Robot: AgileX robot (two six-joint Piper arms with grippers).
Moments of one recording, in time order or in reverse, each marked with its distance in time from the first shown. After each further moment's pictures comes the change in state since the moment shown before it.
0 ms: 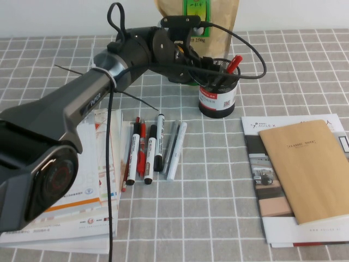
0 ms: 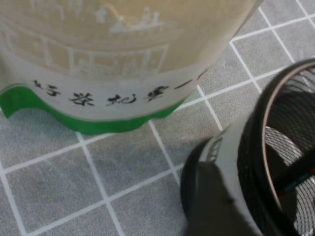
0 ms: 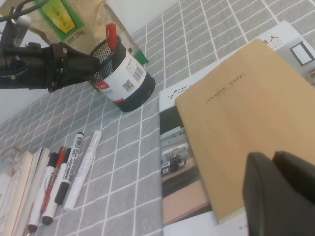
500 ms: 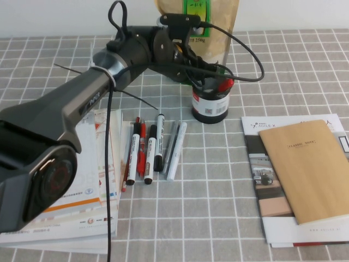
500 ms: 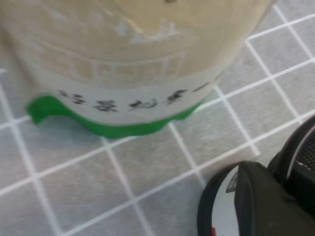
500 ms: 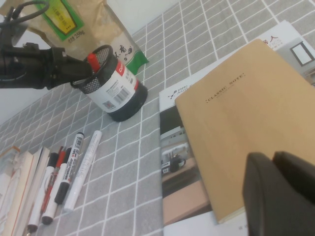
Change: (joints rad) right arm 0.000 0.000 0.000 0.000 0.000 0.000; left arm -0.001 -0.006 -0.002 0.089 0.003 -0.010
